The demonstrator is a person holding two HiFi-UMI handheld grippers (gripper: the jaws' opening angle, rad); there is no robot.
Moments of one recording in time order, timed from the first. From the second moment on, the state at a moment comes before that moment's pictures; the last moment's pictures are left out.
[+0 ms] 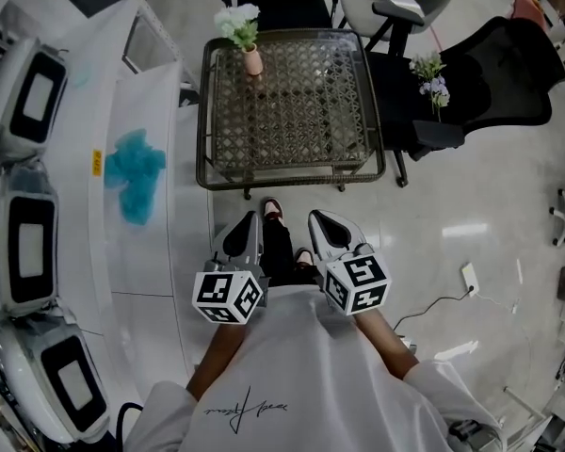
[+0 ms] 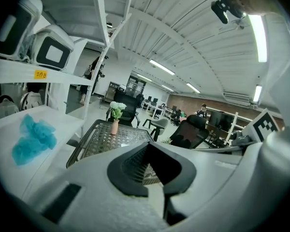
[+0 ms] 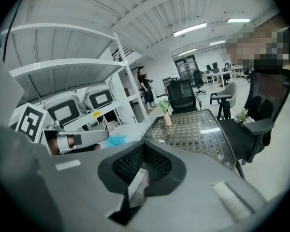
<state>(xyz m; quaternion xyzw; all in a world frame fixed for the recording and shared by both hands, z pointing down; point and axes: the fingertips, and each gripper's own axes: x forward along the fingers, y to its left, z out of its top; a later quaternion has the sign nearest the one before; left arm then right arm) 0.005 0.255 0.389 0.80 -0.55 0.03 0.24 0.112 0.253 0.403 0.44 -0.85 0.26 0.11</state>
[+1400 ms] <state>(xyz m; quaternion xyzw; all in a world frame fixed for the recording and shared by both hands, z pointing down) -0.063 0.040 0.357 0.83 -0.51 0.00 0.24 0.028 0.063 0.372 0.46 -0.85 0.23 0.12</state>
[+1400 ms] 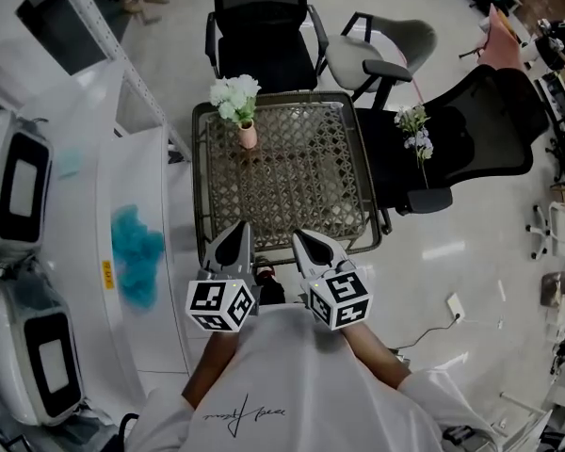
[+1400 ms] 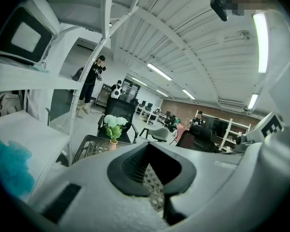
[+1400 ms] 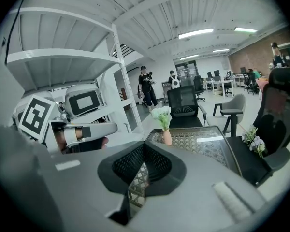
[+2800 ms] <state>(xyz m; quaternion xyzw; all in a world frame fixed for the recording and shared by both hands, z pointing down) -0.102 -0.044 0.379 0.81 -0.53 -0.01 0.24 -0.003 -0.038 0.378 0.47 -0.85 0.19 0.14</state>
